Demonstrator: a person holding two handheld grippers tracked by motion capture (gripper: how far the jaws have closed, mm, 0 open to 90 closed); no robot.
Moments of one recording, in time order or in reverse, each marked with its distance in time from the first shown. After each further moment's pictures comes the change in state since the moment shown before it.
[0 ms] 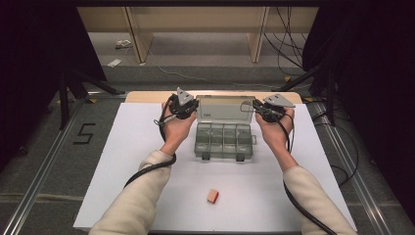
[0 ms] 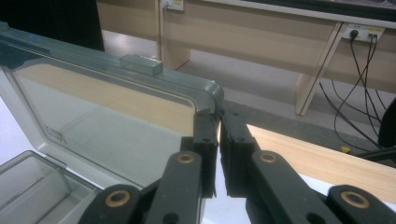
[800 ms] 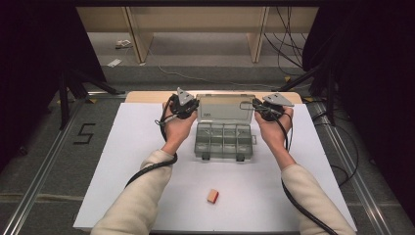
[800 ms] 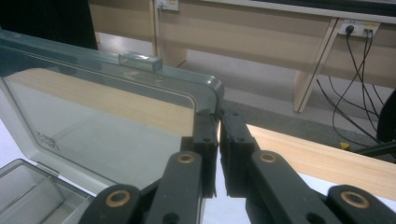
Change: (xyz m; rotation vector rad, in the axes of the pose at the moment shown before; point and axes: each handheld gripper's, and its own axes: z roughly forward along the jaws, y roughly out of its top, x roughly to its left) left arm 0.001 -0.003 0.006 -0.009 0.004 -0.010; right arm -0.001 -0.001 0.007 0.002 -0.016 0.024
